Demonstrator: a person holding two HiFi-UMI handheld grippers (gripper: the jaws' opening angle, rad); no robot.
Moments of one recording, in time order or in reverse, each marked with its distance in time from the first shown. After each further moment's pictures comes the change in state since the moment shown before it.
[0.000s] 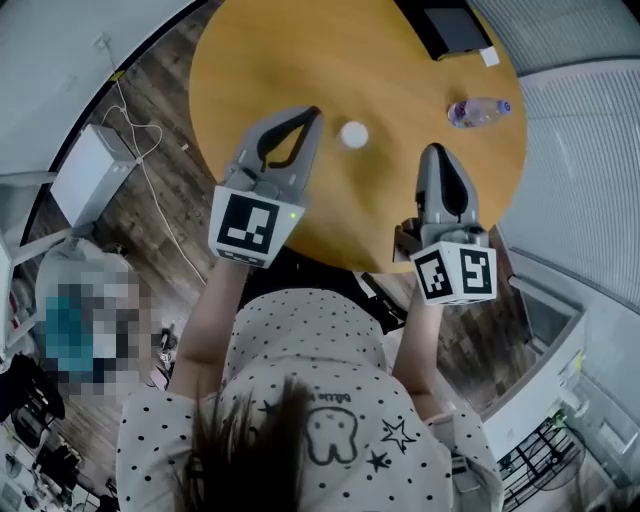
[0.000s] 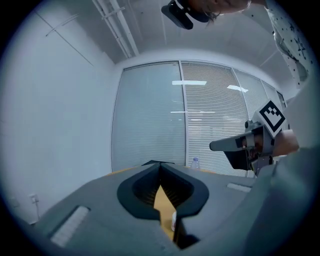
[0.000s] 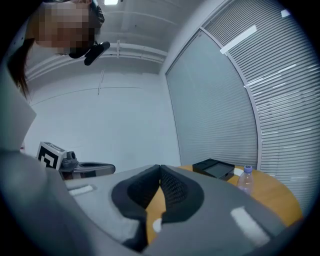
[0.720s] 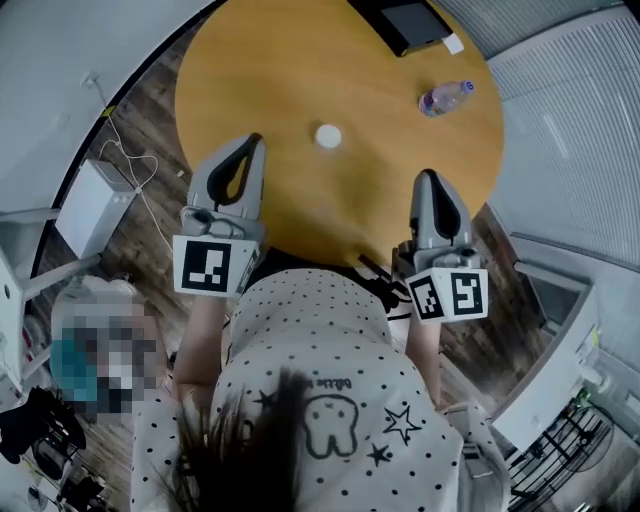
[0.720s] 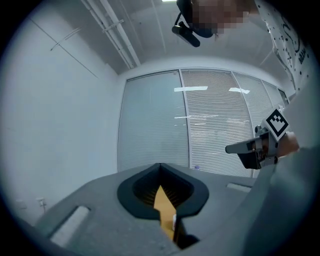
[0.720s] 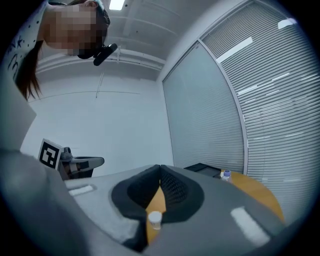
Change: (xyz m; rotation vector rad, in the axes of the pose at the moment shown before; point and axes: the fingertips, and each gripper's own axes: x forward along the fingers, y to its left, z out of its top) left arm -0.062 0.001 0.043 -0.009 -0.066 0.071; right arm -0.078 -0.003 0.019 -0.017 -0.050 -0.067
